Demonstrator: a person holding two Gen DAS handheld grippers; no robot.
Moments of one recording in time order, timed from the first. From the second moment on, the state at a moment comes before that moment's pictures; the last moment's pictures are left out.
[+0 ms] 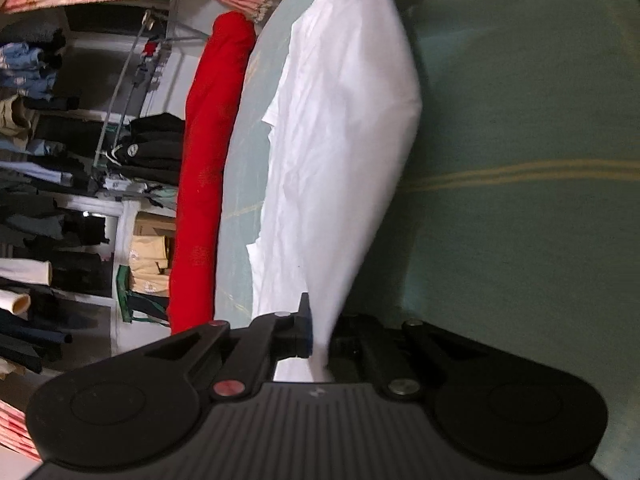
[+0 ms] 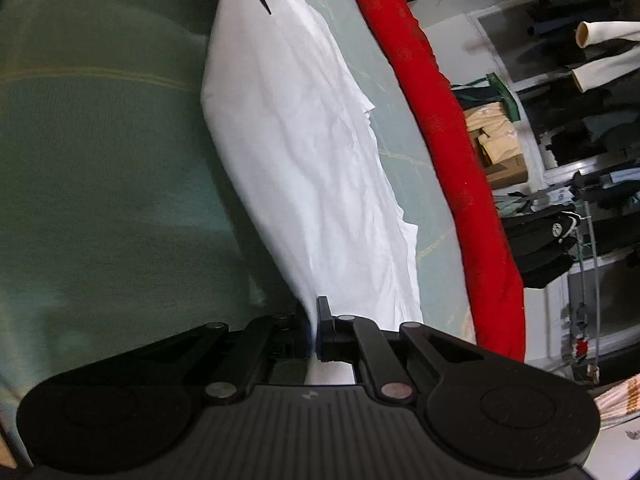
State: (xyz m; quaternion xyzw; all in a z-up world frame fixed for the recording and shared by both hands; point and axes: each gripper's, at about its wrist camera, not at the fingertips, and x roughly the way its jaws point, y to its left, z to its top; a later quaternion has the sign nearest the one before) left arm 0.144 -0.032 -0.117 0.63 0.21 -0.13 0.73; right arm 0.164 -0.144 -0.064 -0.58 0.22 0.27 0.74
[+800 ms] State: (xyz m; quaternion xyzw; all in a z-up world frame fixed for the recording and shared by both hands) left arm 0.049 0.015 -0.060 0.41 0.35 -0.21 0.81; right arm 0.077 -0.208 -0.028 -0.42 0.35 0.35 0.76
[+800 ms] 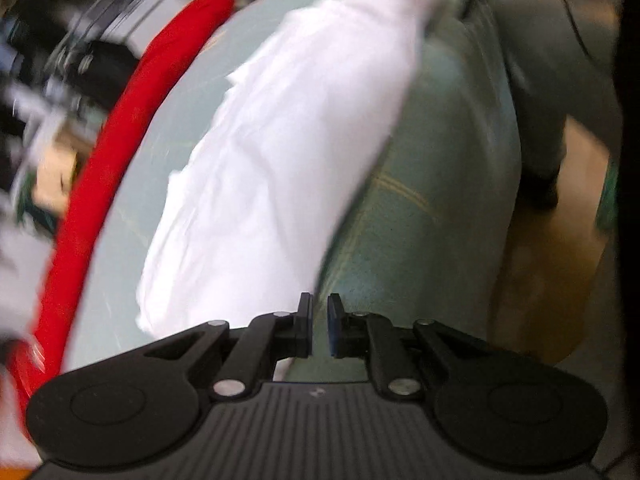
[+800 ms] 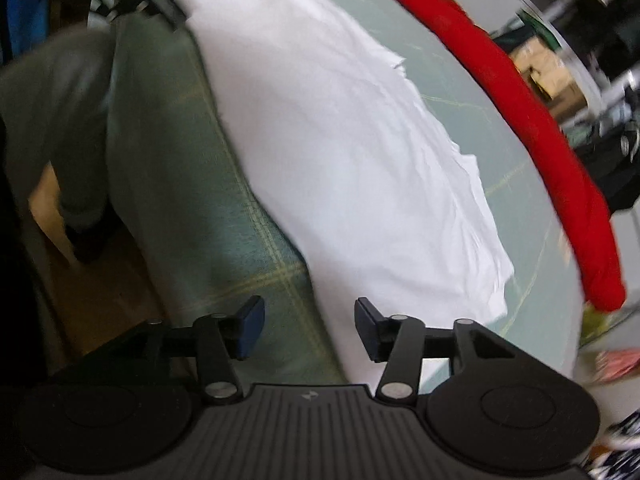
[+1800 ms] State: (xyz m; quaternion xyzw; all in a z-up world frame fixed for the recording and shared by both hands) left arm 0.150 0.136 -0.085 -0.04 0.36 -0.04 0.93; right arm 0.124 -0.217 -0.034 -0.08 0.30 0.23 0.92
